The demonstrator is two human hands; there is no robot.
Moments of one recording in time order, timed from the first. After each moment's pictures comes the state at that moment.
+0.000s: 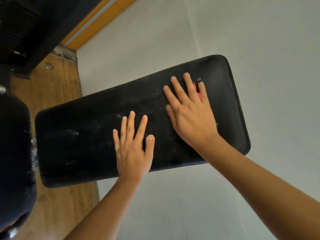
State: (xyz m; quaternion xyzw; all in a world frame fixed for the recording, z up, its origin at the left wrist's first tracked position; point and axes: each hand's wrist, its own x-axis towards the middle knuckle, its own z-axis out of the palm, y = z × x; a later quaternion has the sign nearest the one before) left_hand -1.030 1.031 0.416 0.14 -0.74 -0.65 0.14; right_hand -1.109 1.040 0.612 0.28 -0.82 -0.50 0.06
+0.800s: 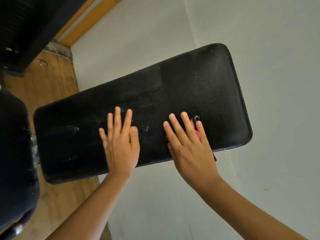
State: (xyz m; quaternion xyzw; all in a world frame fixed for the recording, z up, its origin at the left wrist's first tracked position) left_hand -1.026 1.017 0.388 0.18 -0.72 -0.66 0.12; right_hand -1.011 1.096 0.579 0.27 -0.83 -0.48 0.03
